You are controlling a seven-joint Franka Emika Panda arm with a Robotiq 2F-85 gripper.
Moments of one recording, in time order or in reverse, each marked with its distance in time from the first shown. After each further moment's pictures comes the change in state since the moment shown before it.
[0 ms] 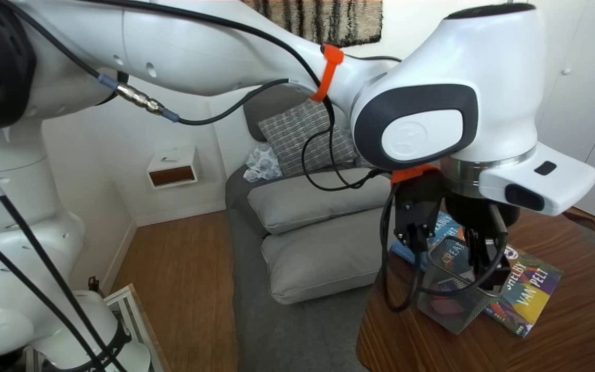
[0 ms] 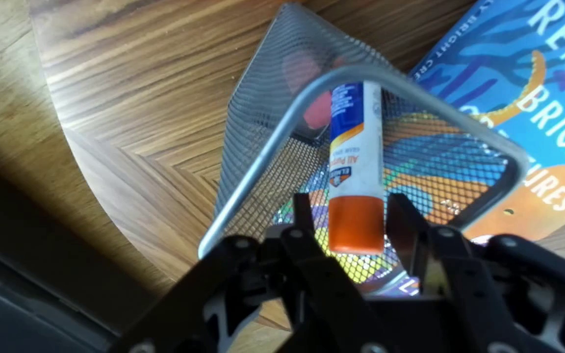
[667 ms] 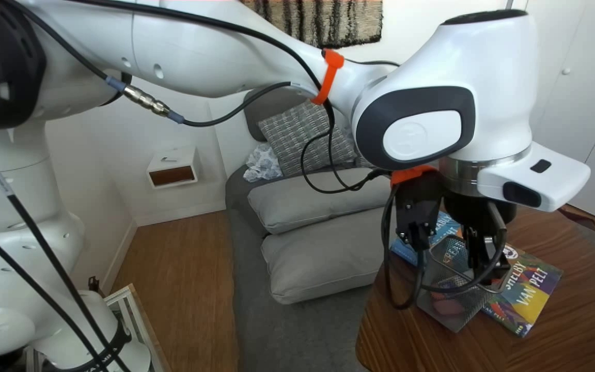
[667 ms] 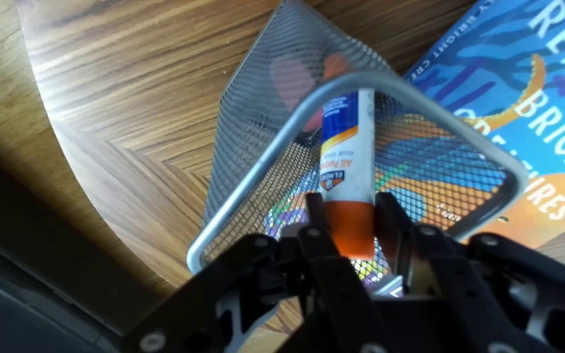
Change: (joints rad) arm 0.009 0.010 0.004 0.003 -0.017 0.009 -0.007
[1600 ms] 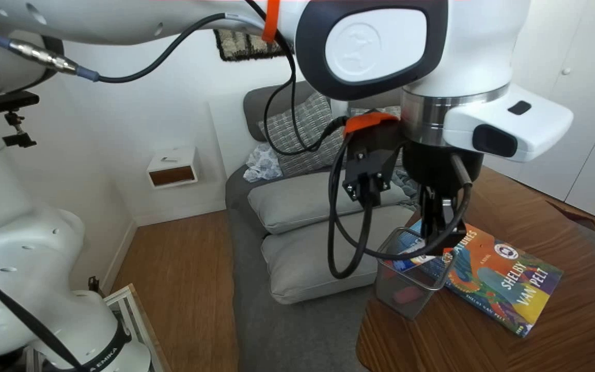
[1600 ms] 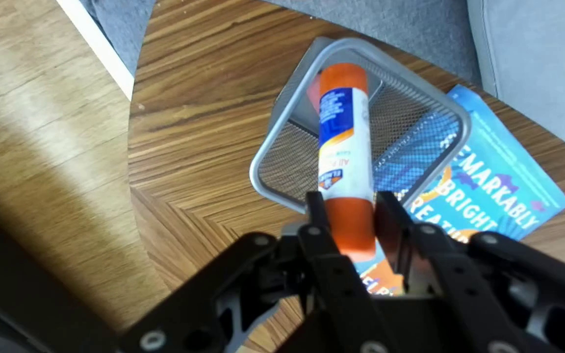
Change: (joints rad) arm -0.010 -0.228 -0.007 -0.062 0.007 -0.271 -0.079
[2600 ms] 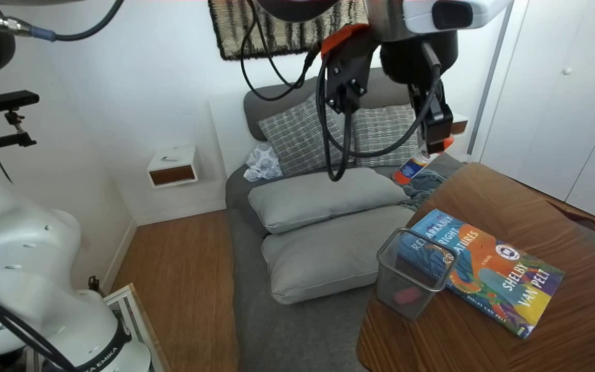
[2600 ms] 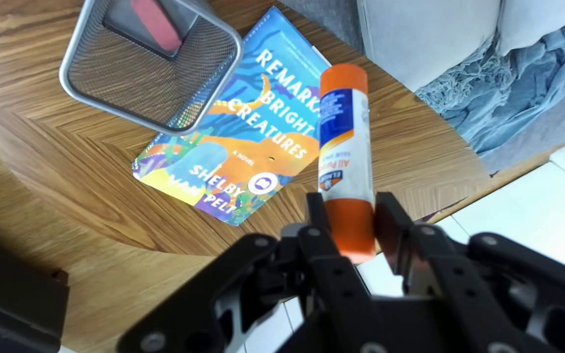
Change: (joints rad) arm 0.079 -0.145 0.048 0.001 0.100 0.131 0.037
